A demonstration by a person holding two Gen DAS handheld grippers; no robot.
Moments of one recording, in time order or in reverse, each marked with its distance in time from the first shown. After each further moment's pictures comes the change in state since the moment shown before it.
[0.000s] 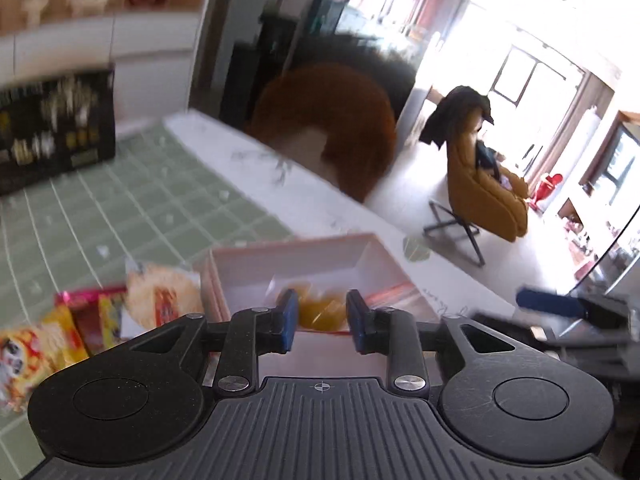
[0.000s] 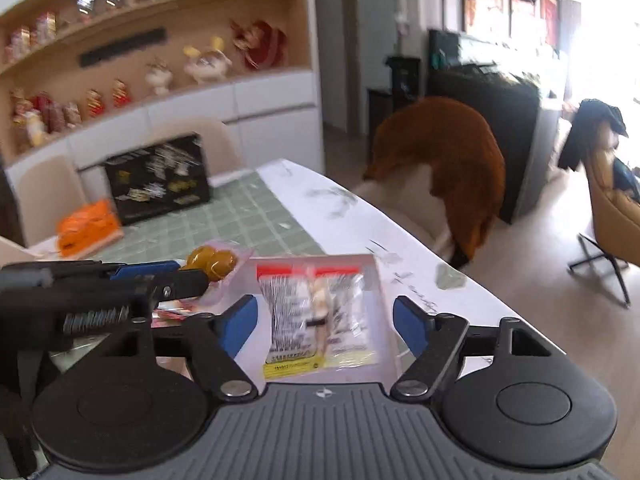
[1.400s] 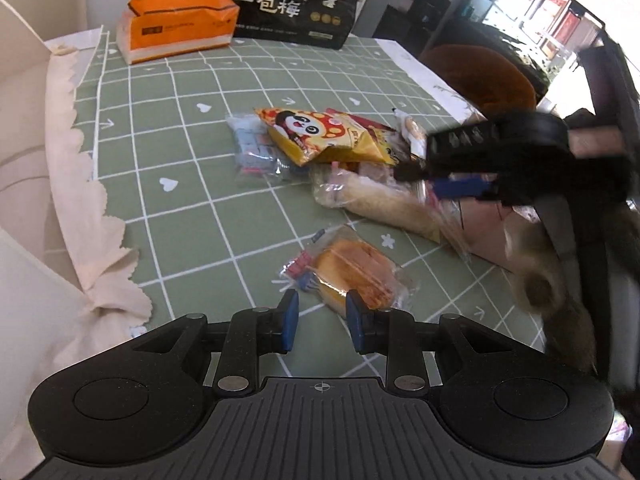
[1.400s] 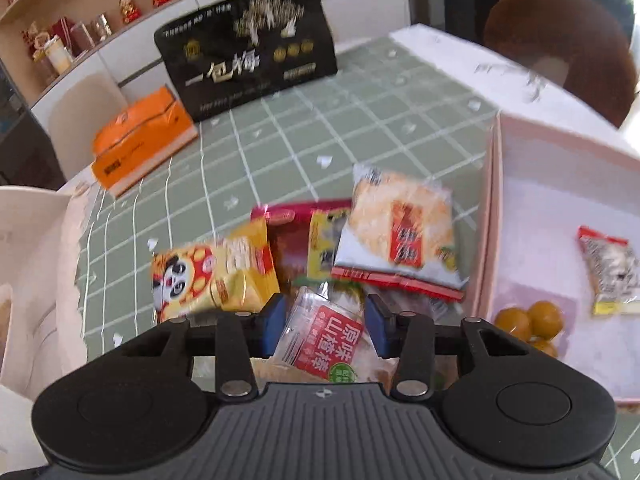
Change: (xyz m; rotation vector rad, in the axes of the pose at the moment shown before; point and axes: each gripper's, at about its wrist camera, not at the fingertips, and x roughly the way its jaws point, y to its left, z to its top) left arm -0.107 0.146 -0.142 -0.312 0.083 0.255; right arm 0.152 0.201 -0.027 0.009 0.326 0.228
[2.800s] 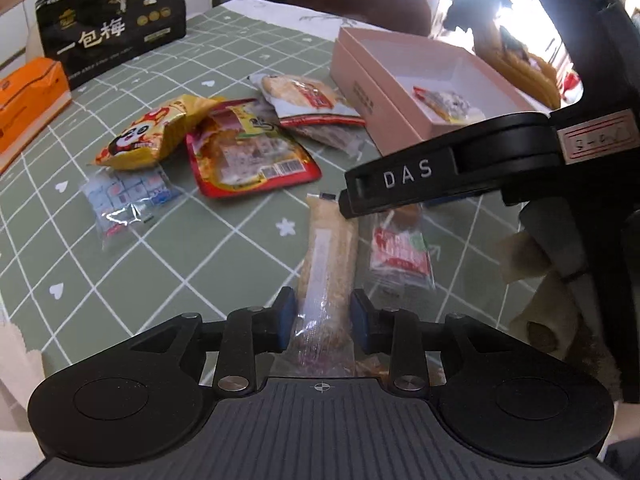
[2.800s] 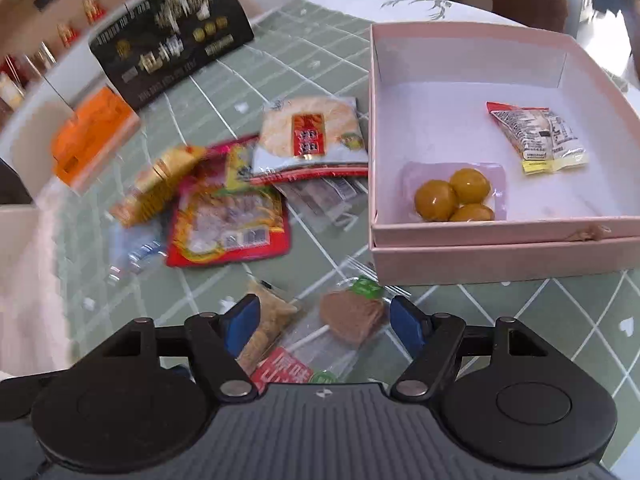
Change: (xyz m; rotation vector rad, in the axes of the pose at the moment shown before) left arm 0.039 -0.068 0.006 0.497 0.149 -0.076; right arm -0.017 -0.032 -0.058 0.164 0.013 -0.112
